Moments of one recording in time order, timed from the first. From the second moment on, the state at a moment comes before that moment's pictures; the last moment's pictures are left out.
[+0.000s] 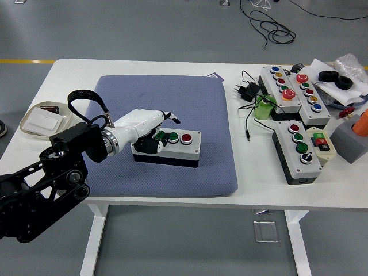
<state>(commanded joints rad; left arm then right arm) -0.62 0.33 -0.79 -1.53 1.86 -0.22 0.34 0.10 -0.12 0.93 0.18 -1.23 -0.11 -0.34</state>
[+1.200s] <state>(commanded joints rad) -0.64 0.30 -0.72 -1.47 1.85 -0.26 0.34 0.11 -0.12 0.93 0.18 -1.23 -0.11 -0.34</state>
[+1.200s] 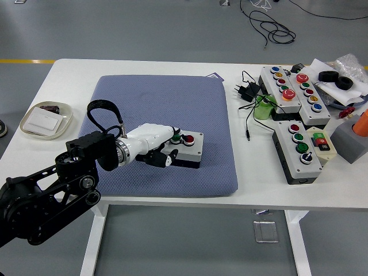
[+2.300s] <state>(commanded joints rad) -0.75 0.34 -0.59 -1.48 2.05 -0.40 0.32 0.10 -0.12 0.93 0.18 -1.23 -0.11 -0.35</state>
